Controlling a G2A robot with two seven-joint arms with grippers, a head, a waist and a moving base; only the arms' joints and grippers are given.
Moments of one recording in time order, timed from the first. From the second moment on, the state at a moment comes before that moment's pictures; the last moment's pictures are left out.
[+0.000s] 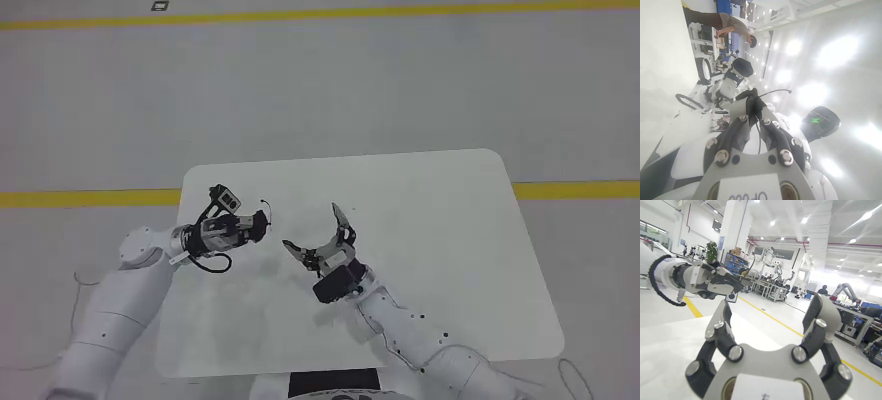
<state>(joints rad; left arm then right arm) 1.26 -0.99 -1.21 -1.27 -0.96 -0.15 -1.36 -1.30 -1.31 0.65 -1.34 -1.57 0.34 -0.83</state>
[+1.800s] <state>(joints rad) 1.26 -1.02 -1.16 -1.26 -1.13 -0.03 -1.30 -1.07 -1.27 0.44 -1.27 -1.57 0.34 -0.77</state>
